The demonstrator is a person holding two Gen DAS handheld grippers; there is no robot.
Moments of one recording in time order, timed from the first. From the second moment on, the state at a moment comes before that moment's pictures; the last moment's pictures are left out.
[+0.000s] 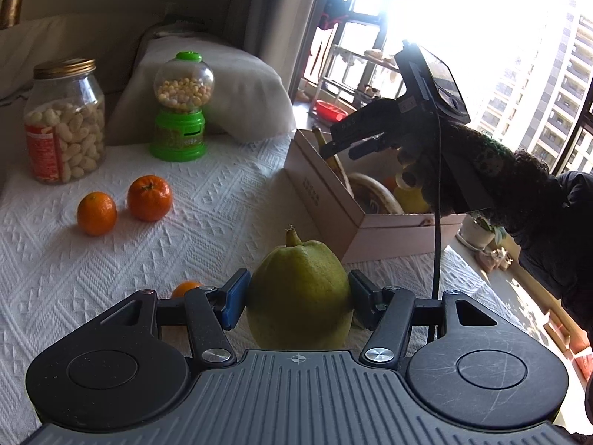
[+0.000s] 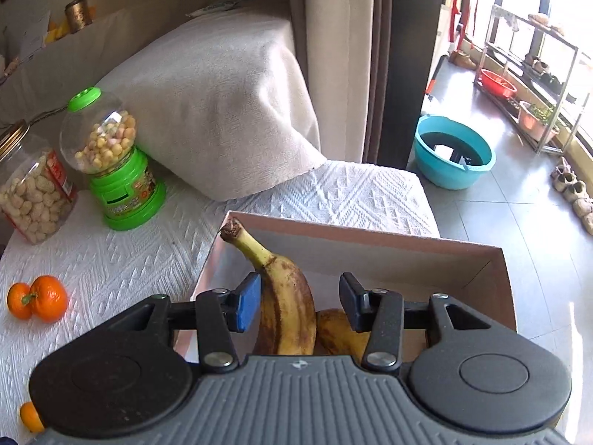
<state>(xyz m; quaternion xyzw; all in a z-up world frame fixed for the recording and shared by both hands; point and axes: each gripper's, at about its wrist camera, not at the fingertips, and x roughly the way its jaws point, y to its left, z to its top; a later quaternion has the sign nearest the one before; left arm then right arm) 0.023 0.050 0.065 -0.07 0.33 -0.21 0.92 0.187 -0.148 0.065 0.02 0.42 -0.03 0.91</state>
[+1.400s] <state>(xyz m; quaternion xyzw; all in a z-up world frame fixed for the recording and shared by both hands) 0.029 0.031 0.061 -0.06 0.34 -0.23 0.91 0.149 -0.152 0.037 0.16 0.47 0.02 0.87</state>
